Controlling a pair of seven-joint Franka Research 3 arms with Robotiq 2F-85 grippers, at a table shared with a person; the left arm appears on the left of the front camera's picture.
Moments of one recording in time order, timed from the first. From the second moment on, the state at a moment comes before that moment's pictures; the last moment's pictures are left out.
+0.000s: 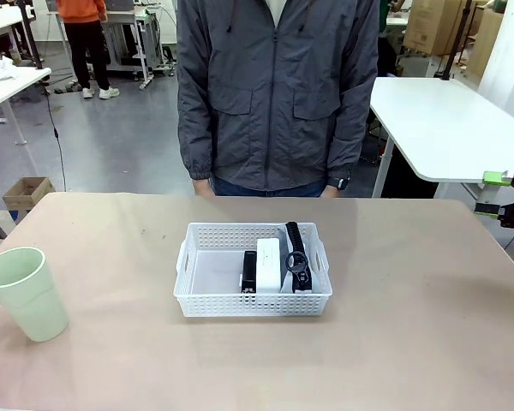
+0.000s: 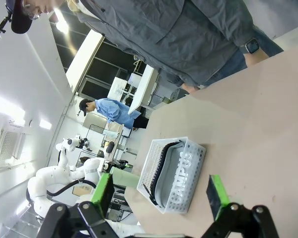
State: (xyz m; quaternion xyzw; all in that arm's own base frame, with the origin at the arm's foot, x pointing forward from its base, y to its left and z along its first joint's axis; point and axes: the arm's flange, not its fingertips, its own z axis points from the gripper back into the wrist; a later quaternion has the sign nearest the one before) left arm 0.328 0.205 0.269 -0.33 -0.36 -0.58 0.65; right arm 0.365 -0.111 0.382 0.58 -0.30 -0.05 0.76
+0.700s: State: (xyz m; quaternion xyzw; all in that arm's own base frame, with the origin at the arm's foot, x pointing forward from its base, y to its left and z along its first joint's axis) left arm 0.344 0.172 0.256 -0.36 -0.34 -0.60 0.63; right arm 0.365 -0.111 0.382 0.58 -0.30 -0.05 0.76
